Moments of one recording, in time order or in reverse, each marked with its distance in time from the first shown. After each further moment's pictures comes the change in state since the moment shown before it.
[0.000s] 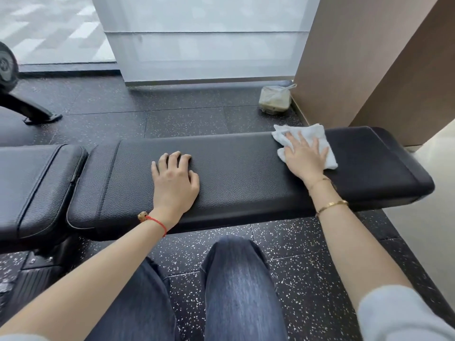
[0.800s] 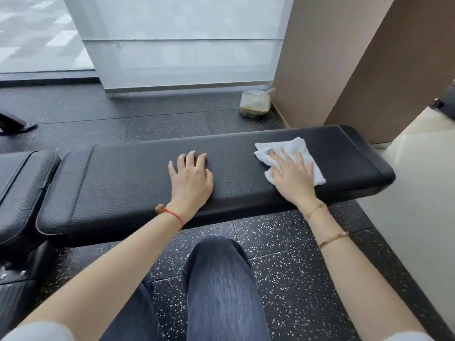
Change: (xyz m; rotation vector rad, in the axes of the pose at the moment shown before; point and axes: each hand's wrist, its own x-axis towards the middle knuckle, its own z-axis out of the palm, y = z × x) left_hand -0.001 0.085 0.011 -0.042 -0.146 0.095; right_hand -0.063 0.053 0.001 0.005 0.059 -0.174
